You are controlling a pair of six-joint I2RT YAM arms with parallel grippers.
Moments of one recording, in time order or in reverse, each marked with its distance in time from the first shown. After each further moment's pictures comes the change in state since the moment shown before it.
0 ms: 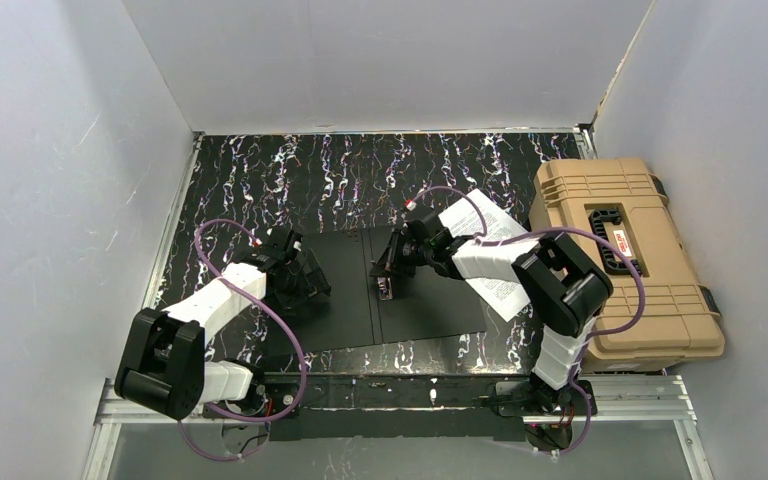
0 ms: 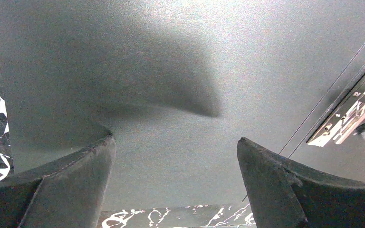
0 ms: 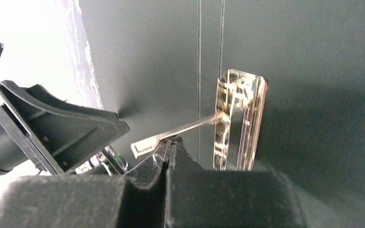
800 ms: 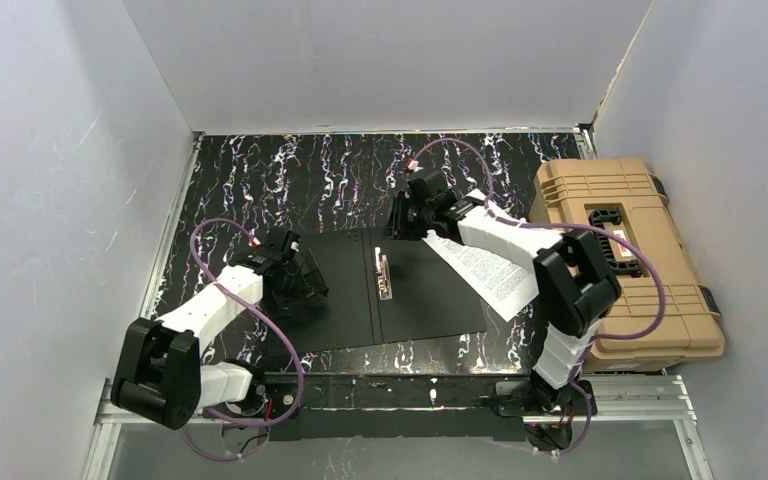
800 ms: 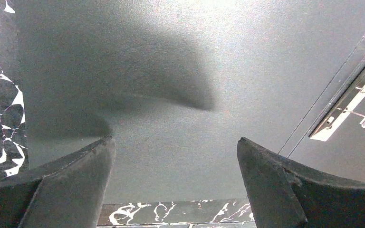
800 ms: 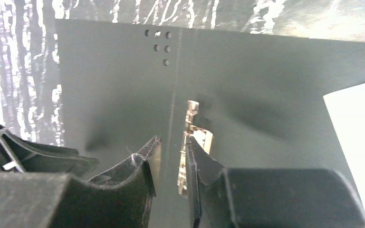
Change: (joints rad) left arm 0.000 -0.038 0.002 -0.037 -0.014 0.018; right arm -0.079 0.019 0.312 -0.329 0.145 -0.288
